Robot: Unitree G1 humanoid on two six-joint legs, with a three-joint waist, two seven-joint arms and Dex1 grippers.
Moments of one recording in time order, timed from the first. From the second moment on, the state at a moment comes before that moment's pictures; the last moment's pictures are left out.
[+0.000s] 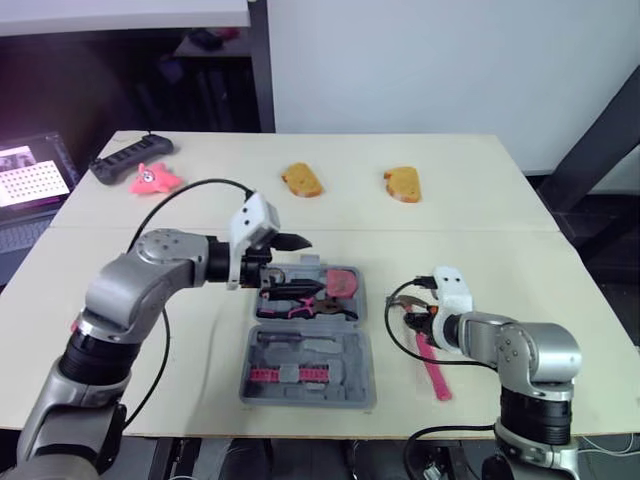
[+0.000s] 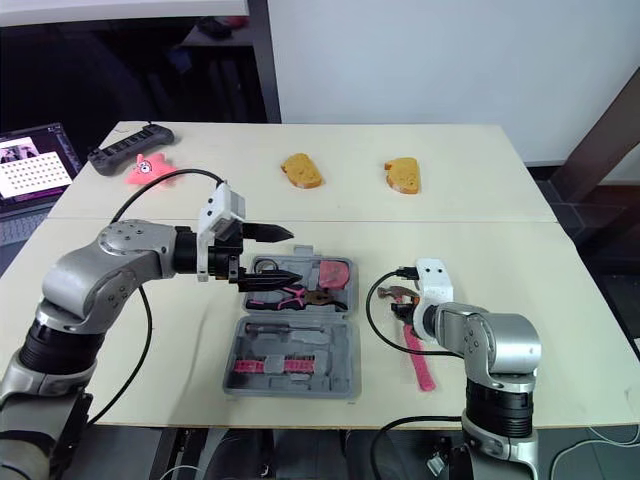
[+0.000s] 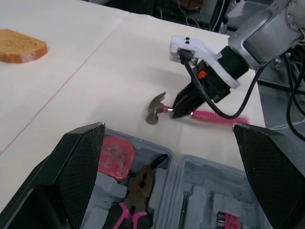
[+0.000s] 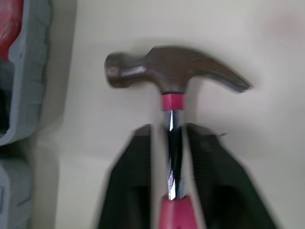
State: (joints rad) left arm -0.60 0.65 -0.13 -0.30 -0.56 0.80 -1.00; right arm -0.34 -0.22 -0.25 -0.40 0.32 1.61 0.16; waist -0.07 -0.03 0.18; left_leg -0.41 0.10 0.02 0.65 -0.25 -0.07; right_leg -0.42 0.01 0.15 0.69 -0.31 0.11
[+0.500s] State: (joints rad) left arm -0.54 0.72 -0.05 -0.30 -0.58 0.76 -1.04; right arm -0.50 -1.20 0.41 -0.38 0.11 0.51 1.06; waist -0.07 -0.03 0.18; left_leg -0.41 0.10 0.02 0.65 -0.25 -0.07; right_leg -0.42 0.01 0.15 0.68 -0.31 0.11
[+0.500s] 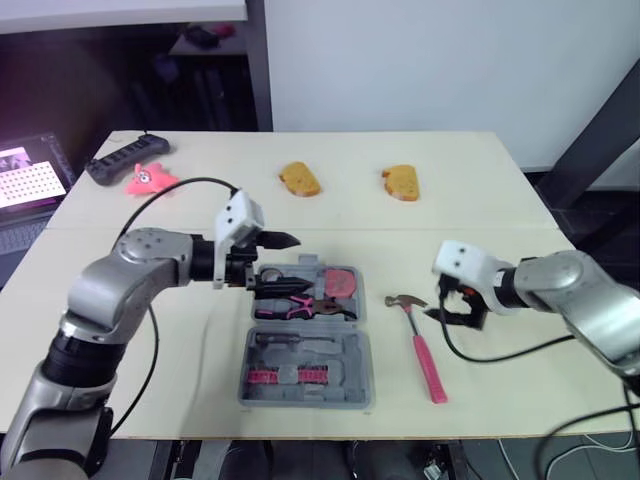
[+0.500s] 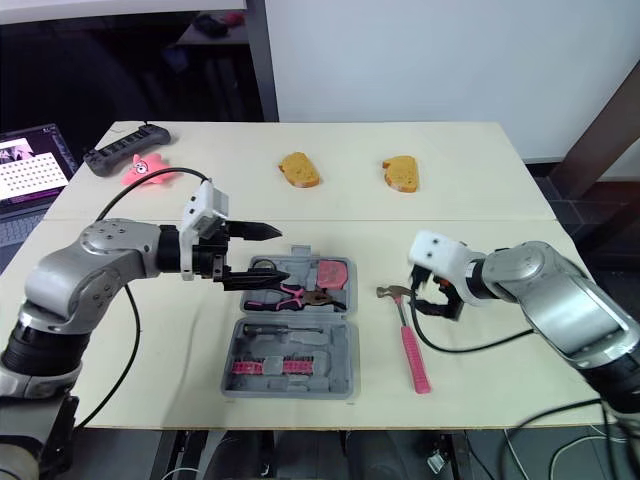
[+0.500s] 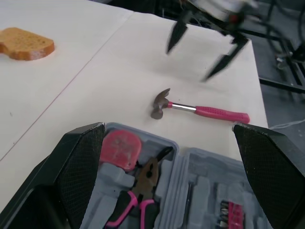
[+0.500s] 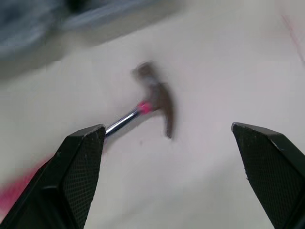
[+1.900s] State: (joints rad) left arm -0.49 0.74 -0.05 -0.36 -0.59 0.73 -0.96; right arm -0.48 -1.05 0.35 -0.04 -0.33 -0.01 1.41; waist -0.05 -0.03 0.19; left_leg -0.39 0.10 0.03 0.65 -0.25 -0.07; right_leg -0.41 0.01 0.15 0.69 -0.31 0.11
